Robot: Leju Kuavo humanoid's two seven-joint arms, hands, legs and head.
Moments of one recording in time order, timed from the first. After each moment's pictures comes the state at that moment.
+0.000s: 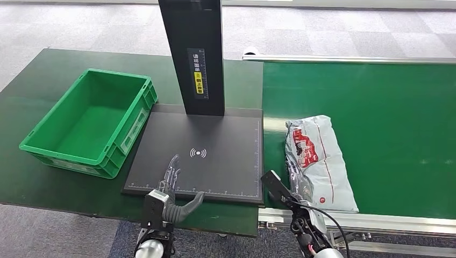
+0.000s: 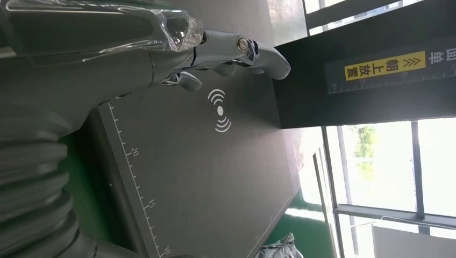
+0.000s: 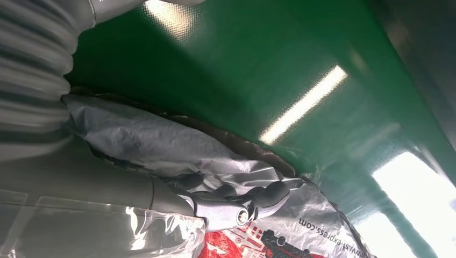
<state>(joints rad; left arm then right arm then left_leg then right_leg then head) -0.06 -0.23 -0.31 -1.13 -0.14 0.30 -0.59 -0.47 0.13 -0.01 -0.45 0.95 -0.48 -0.22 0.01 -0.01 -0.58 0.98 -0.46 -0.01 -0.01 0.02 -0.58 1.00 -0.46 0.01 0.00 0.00</state>
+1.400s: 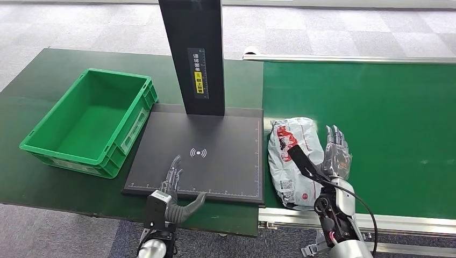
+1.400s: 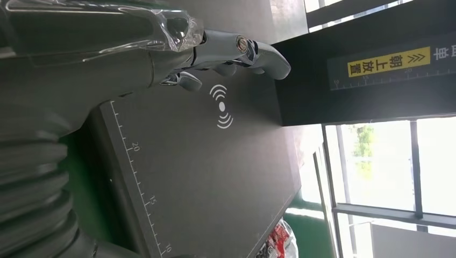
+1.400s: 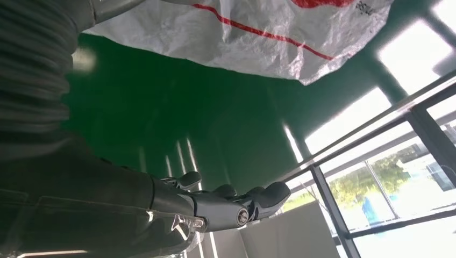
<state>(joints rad) -0.08 -0.24 -0.31 -1.08 -0.13 0.30 -0.63 -0.46 0.04 -0.01 -0.78 1.08 -0.59 -0.13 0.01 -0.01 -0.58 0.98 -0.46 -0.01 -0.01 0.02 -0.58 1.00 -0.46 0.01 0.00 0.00</state>
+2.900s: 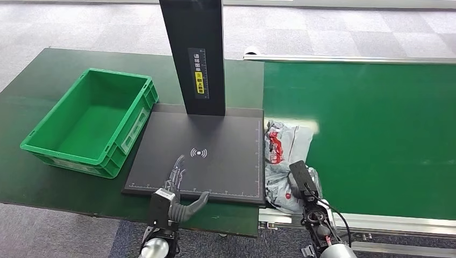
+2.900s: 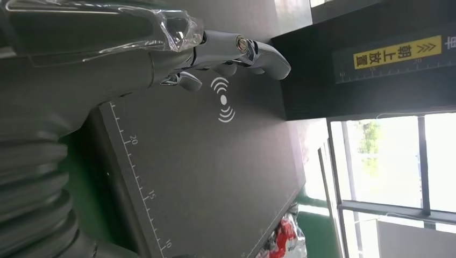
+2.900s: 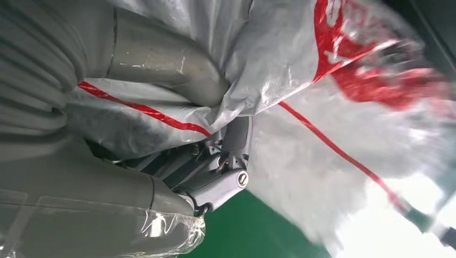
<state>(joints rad) -0.09 -0.23 -0.33 -1.06 -0.13 0.32 -0.61 -0.45 0.10 -0.12 -0.54 0.61 -0.37 -0.43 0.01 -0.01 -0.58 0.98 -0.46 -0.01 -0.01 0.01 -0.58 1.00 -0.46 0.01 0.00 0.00</state>
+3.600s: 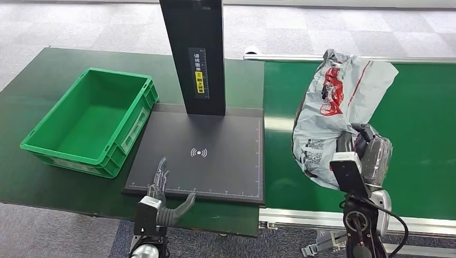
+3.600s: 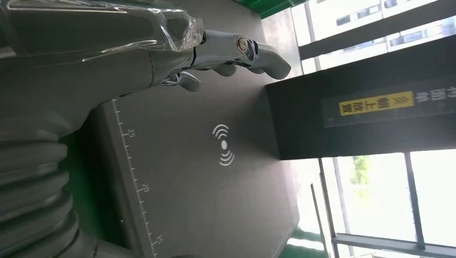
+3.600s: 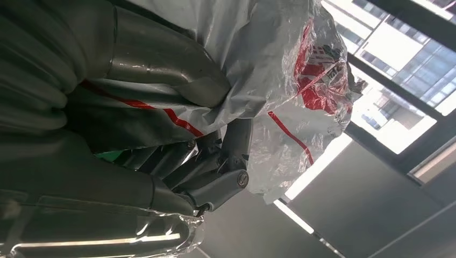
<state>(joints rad) -0.03 -0.21 -0.28 -1.16 -0.16 0.37 -0.64 -0.19 0.01 0.03 -1.59 0.66 -0.43 -0.32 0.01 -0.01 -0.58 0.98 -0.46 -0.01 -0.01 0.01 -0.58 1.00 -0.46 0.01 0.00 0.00</state>
